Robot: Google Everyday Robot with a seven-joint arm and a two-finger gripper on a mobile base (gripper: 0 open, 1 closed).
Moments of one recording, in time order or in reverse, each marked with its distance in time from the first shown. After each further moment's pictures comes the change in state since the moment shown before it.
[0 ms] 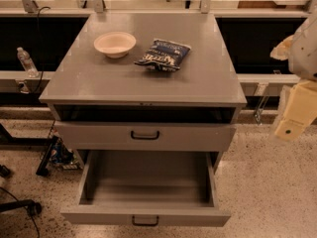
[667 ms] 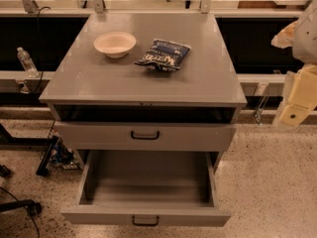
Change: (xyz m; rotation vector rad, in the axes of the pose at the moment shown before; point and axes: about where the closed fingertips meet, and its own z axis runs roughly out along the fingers) arm 0.000 -0.021 -0.009 0.012 -0.018 -0.029
